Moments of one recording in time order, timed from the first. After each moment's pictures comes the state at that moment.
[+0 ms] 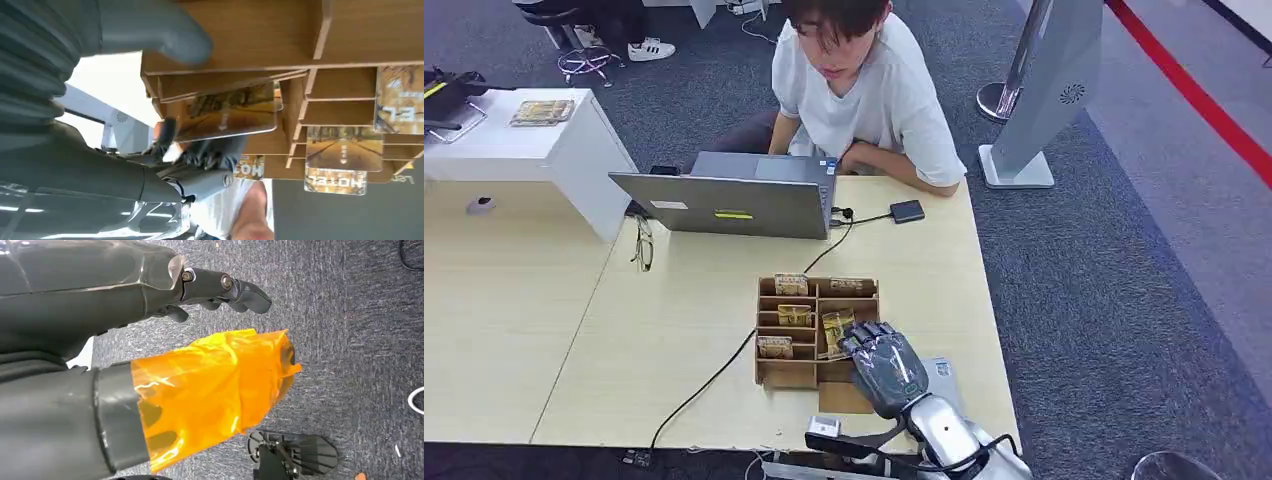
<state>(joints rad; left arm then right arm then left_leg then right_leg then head) -0.13 -0.15 0.54 -0.26 -0.76 0.39 0.09 -0.16 -0.05 0.67 -1.19 1.24 -0.41 0.07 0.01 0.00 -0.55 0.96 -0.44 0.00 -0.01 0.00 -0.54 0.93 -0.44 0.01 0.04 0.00</state>
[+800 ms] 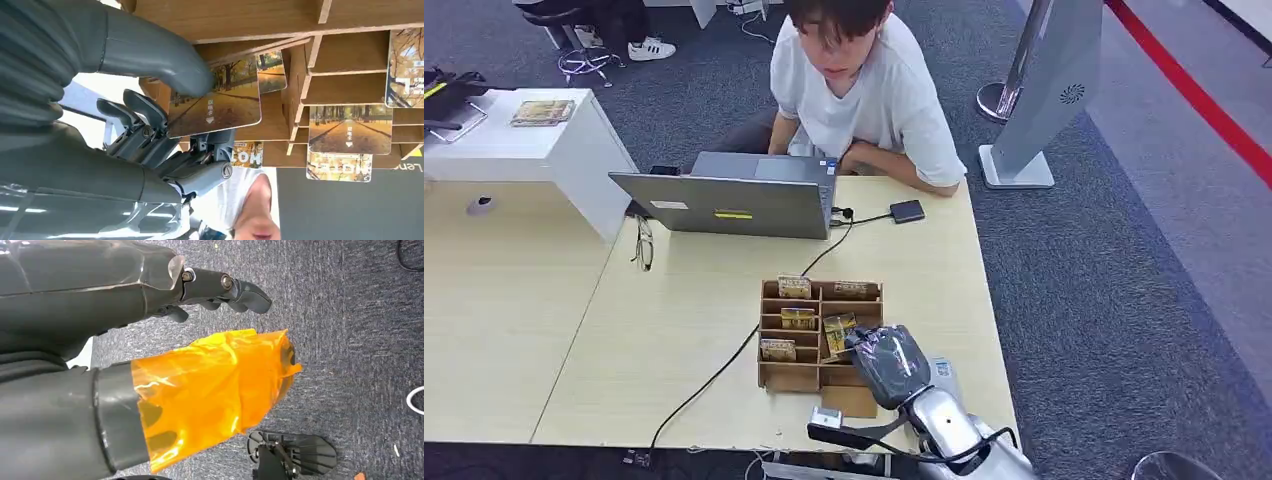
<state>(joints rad) -0.13 -0.15 0.54 -0.26 -0.76 0.39 0.08 -0.17 -0.05 0.65 -1.18 1.23 -0.42 0.05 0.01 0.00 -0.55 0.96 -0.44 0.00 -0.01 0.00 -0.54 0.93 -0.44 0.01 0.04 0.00</state>
